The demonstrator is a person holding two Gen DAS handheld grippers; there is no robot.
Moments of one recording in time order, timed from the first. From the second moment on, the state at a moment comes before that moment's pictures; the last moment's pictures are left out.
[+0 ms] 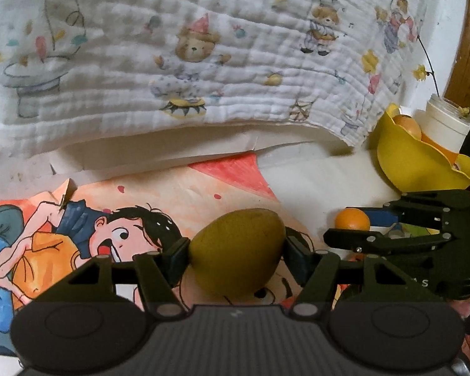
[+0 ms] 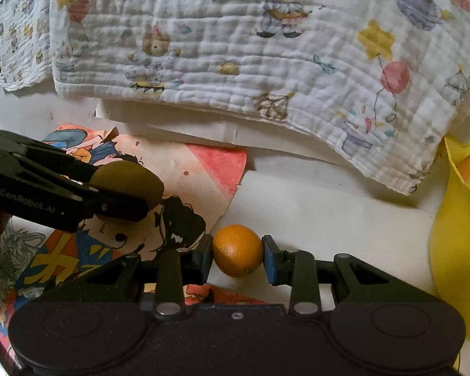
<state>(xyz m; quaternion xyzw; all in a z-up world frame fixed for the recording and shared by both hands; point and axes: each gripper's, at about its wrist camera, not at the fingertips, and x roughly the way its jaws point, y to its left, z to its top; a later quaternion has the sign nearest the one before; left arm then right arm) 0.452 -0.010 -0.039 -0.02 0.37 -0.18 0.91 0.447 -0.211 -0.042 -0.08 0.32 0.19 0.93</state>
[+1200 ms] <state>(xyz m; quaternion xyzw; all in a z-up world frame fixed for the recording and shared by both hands) 0.304 -0.024 0.012 0.00 0.34 -0.28 0.90 0.272 -0.231 -0.003 -0.10 0.29 0.25 0.92</state>
